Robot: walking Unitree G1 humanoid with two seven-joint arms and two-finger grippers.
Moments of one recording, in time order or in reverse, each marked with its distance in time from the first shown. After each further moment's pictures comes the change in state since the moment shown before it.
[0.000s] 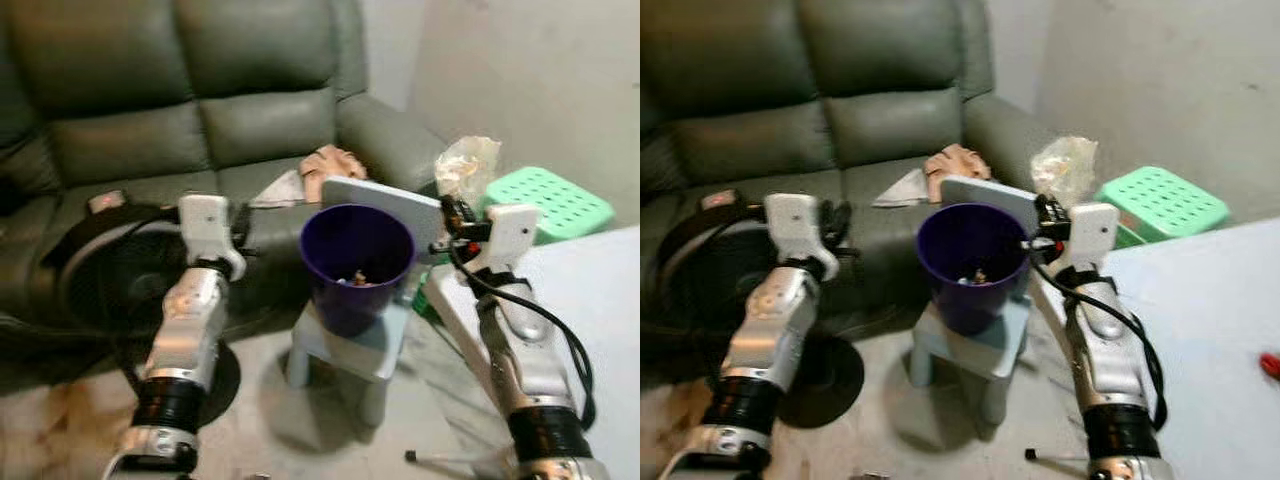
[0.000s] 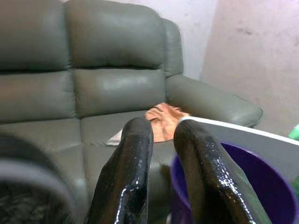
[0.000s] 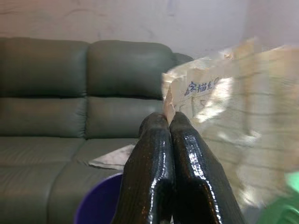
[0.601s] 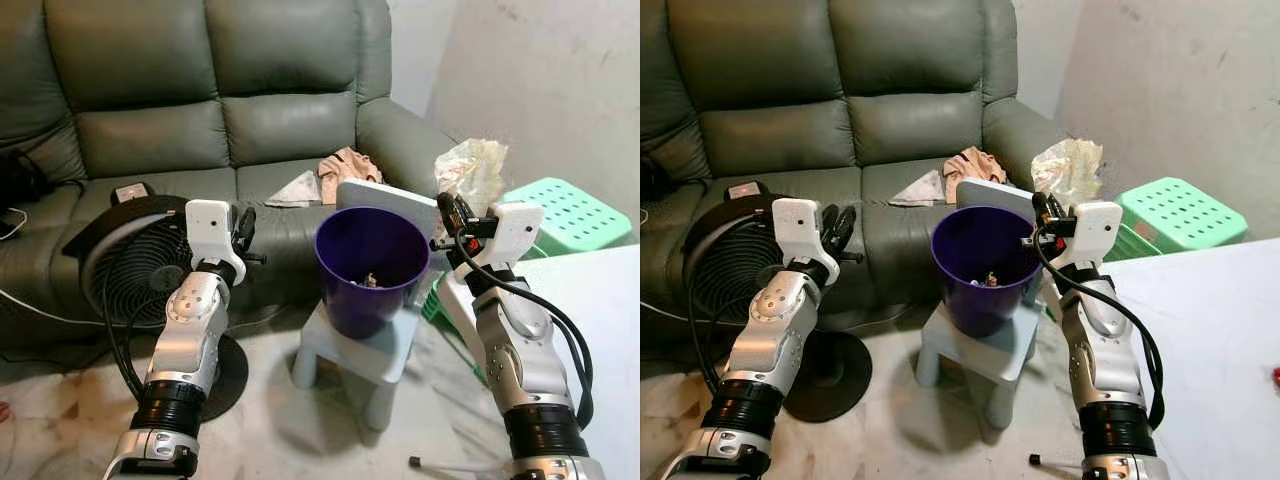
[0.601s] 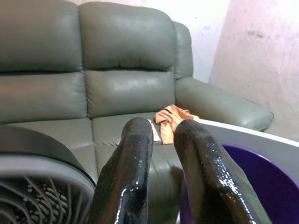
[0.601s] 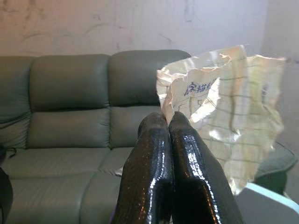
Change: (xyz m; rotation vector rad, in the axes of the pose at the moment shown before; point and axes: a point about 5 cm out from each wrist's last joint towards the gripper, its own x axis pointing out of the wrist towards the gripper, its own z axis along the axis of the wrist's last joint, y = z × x) left arm -0.003 0.009 -0.003 -0.013 0.008 0.019; right arm 0.004 0.011 0.002 0.095 -0.013 0.043
